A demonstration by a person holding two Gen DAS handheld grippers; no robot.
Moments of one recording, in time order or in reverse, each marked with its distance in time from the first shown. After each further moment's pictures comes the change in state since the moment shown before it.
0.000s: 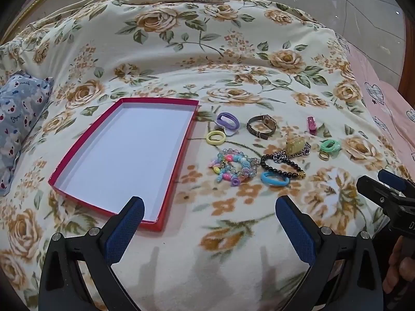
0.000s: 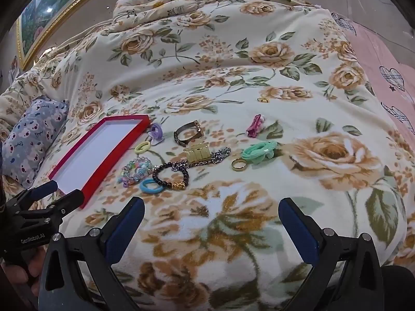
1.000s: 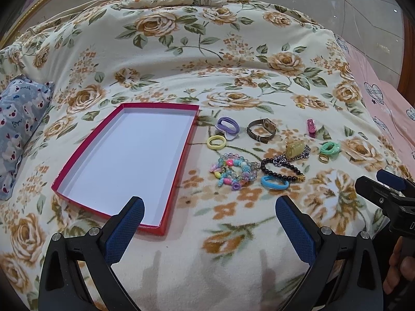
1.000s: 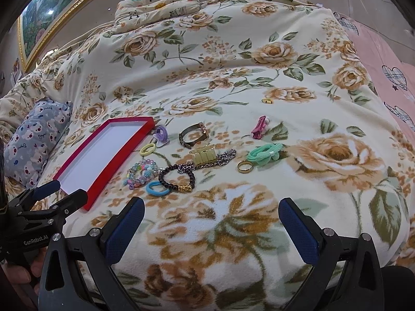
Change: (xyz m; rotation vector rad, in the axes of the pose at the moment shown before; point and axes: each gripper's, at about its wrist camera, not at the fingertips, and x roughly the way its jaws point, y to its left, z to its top) left arm -0.003 -0.001 0.002 0.012 -0.015 0.006; right arm 0.000 0.004 0.003 0.009 0.001 0.020
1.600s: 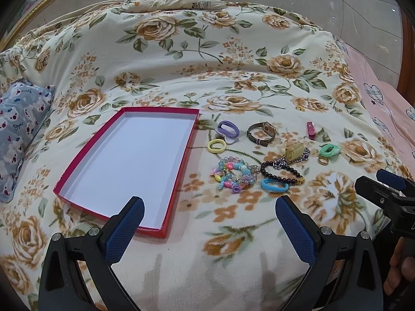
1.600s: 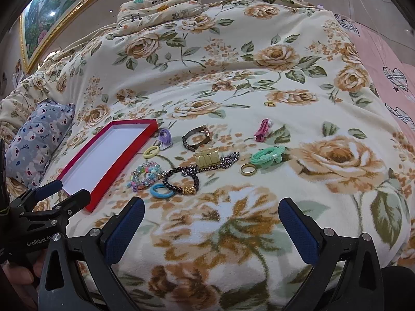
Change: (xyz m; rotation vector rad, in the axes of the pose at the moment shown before) left arm -0.003 -0.001 0.000 0.009 -0.020 0.004; right arm -0.003 0.002 0.001 0.004 -0.012 0.017
